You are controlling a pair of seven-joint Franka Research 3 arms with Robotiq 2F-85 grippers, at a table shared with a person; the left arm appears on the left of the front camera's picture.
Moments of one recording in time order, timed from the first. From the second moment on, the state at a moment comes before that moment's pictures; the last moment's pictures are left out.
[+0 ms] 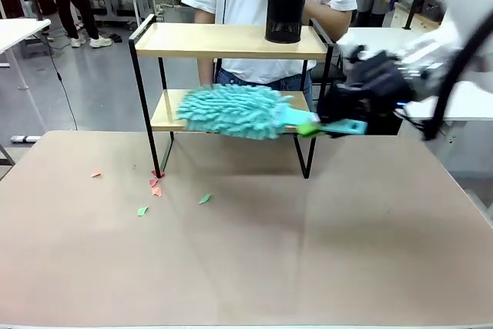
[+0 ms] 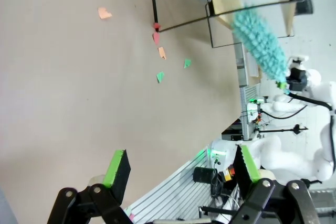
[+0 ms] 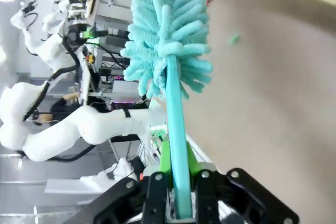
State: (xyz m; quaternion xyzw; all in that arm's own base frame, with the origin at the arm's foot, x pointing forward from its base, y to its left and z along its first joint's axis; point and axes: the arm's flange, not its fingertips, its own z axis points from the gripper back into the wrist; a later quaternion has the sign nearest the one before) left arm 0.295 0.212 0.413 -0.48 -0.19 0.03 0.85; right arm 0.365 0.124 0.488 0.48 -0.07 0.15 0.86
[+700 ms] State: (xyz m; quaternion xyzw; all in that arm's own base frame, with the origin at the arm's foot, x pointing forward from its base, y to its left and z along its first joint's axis) left arm 0.295 0.212 0.413 -0.48 -0.19 0.03 0.85; right arm 0.277 -0.169 0.490 0.59 -0.01 0.05 0.80
